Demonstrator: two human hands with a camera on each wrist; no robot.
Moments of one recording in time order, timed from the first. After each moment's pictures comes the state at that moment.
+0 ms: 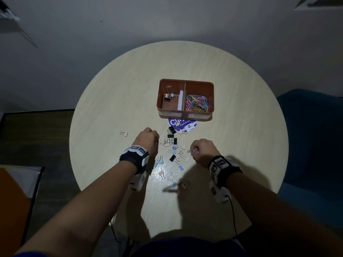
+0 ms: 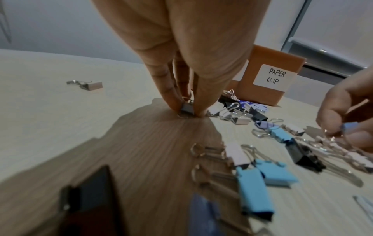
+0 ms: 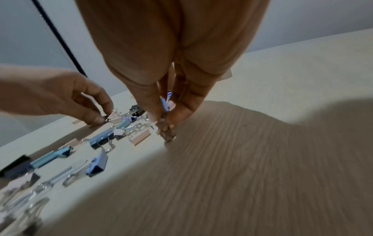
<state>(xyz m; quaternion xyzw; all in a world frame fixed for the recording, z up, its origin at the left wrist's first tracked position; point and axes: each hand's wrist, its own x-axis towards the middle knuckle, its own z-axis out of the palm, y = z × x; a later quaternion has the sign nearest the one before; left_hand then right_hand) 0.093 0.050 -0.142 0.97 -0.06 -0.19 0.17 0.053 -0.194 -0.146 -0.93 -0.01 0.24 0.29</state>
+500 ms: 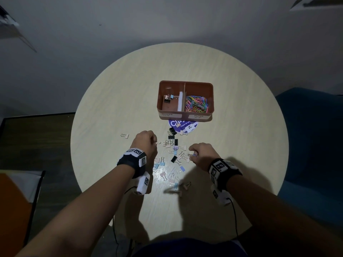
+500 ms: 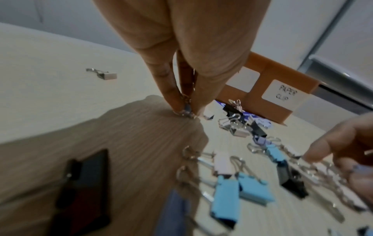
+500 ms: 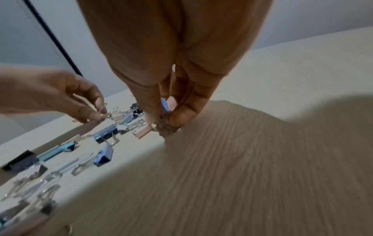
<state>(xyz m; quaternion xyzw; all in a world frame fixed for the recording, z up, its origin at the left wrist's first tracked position) 0.087 0.056 -0.128 0.95 0.03 -0.17 0.25 0.047 -0.187 -0.149 -0.92 0.01 0.28 0.26</state>
